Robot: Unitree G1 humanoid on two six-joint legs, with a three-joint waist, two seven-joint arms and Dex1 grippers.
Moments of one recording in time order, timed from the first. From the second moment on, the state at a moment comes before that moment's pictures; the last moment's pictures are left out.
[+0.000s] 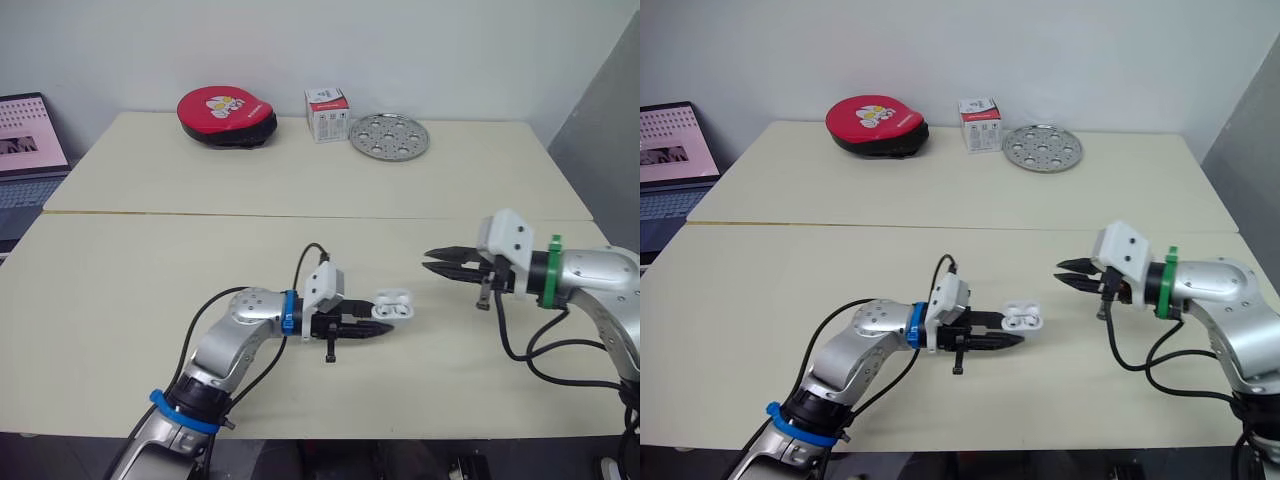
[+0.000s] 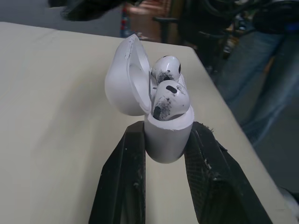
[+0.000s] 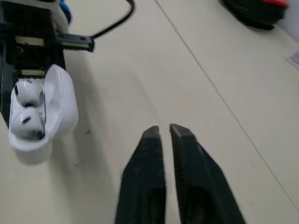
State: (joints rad) left arm -0.42 0.38 -0.34 -0.06 -0.39 0.32 -1.19; right arm -0.43 -0.85 0.06 -0.38 0.39 0.53 1.03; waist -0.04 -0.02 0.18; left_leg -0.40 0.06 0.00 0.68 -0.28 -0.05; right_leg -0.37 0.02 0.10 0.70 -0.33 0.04
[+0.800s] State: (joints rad) left arm -0.50 0.31 -0.28 0.04 -0.46 0.57 -1.12; right arm -0.28 -0.87 0.04 -0.51 0.51 0.63 1.03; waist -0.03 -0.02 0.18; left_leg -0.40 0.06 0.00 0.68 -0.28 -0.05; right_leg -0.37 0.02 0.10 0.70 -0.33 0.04
